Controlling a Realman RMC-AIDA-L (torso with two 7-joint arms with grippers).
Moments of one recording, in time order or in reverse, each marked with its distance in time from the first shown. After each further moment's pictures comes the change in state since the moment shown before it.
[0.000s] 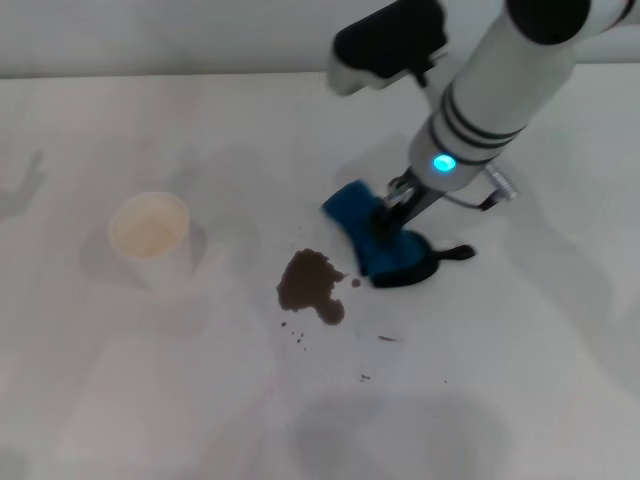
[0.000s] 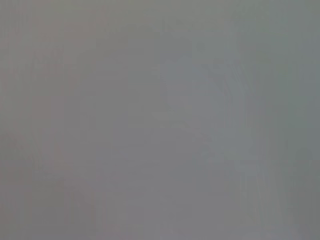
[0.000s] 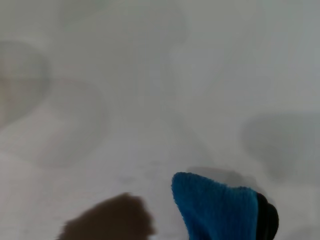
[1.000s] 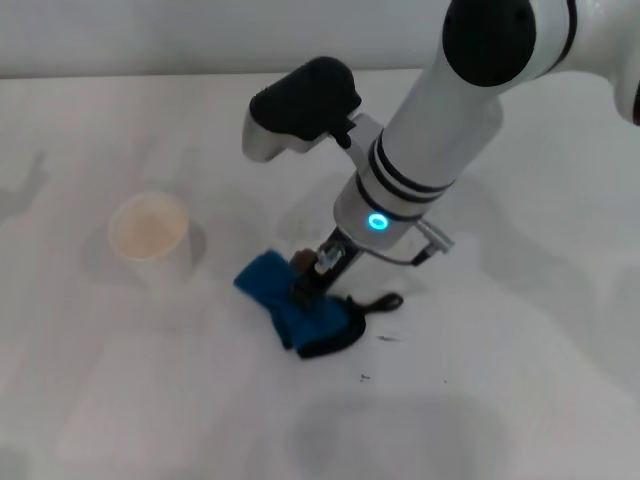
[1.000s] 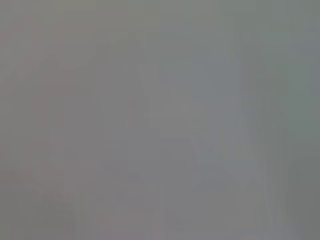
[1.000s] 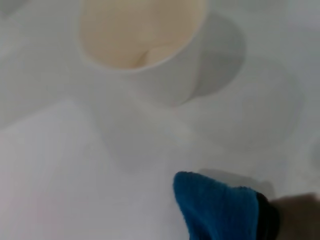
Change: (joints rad) left arm -0.005 0.001 0.000 -0.001 0.005 0.003 0.019; right arm 0.057 0.000 -0.264 0.037 0.405 -0.080 -0.125
